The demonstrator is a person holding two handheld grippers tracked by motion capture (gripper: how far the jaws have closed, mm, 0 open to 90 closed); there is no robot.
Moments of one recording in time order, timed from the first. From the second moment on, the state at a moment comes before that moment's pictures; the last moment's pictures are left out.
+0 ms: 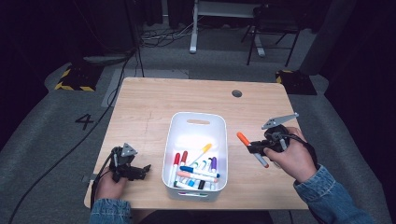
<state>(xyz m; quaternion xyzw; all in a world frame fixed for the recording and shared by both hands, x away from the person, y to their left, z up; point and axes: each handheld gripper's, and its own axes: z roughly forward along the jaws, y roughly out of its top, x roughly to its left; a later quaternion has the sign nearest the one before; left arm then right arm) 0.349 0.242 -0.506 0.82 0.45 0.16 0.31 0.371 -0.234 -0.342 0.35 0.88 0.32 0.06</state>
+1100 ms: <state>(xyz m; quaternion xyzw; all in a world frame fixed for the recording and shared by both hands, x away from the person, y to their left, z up) 0.350 0.240 -0.505 0.82 0.45 0.15 0.31 0.367 -0.162 -0.313 0.27 0.89 0.35 0.04</state>
